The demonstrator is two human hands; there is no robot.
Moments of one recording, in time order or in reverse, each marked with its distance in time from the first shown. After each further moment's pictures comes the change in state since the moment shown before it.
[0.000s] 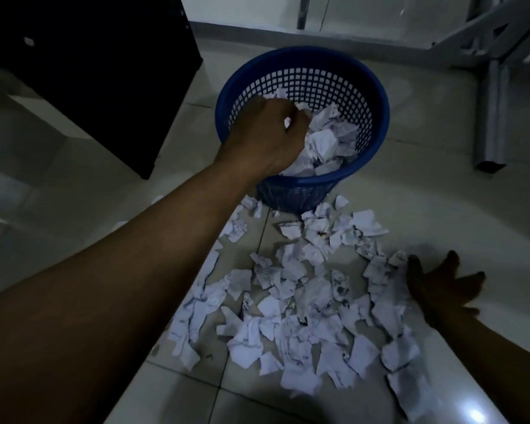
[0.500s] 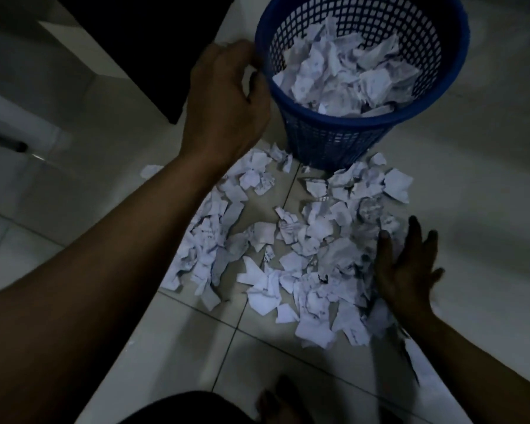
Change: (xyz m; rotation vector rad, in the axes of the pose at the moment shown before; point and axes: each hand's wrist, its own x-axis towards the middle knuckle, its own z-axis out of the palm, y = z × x) left_hand -0.064 -0.057 -0.027 0.071 0.354 -0.043; right_hand -0.086 0.008 0.045 0.051 -0.163 -0.469
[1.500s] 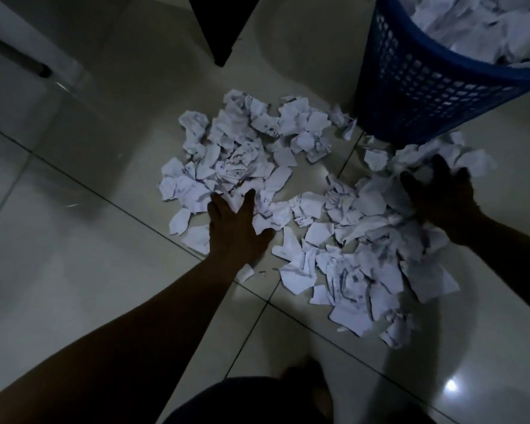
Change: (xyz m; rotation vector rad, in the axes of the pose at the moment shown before) left_hand -0.208 -0.136 0.036 0.229 -0.698 -0.713; right_hand 0.107 -0.035 0.050 -0.355 -0.247 -0.179
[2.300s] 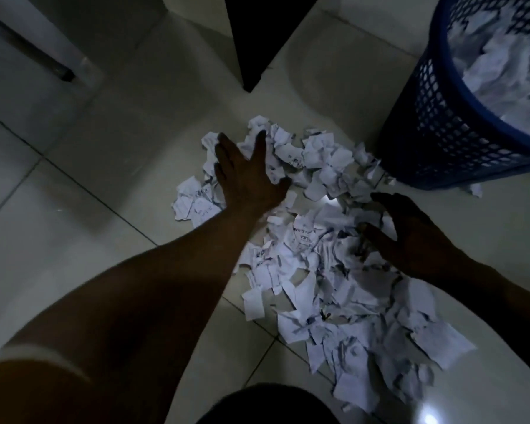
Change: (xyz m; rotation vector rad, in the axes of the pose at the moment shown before) left_hand 0.095 0.026 -0.064 -0.087 0.301 0.048; right_hand -0.063 -0.105 -0.009 -0.083 -0.248 -0.431
